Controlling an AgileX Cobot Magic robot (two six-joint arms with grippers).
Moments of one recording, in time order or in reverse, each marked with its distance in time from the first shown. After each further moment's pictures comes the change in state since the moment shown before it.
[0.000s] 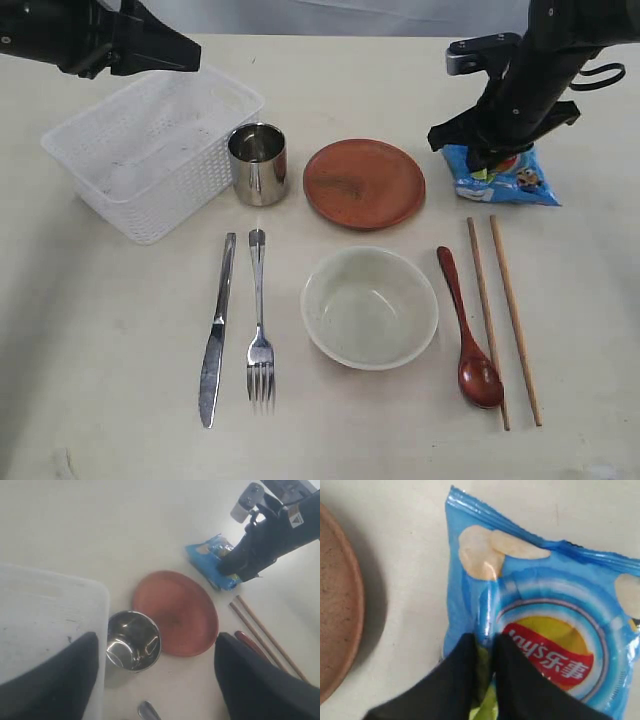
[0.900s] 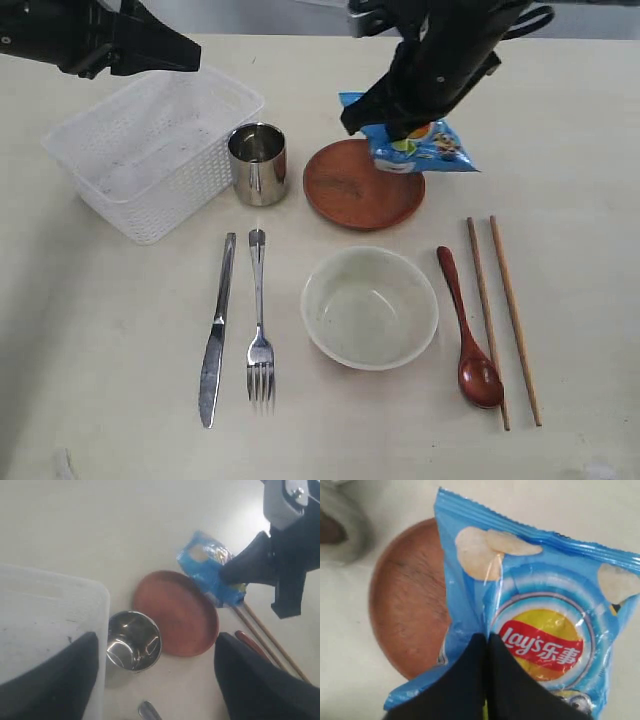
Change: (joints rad) left arm 0.000 0.000 0.000 -0.001 0.000 0.004; right arm 0.266 -0.160 -0.034 -0.011 0.040 -0.007
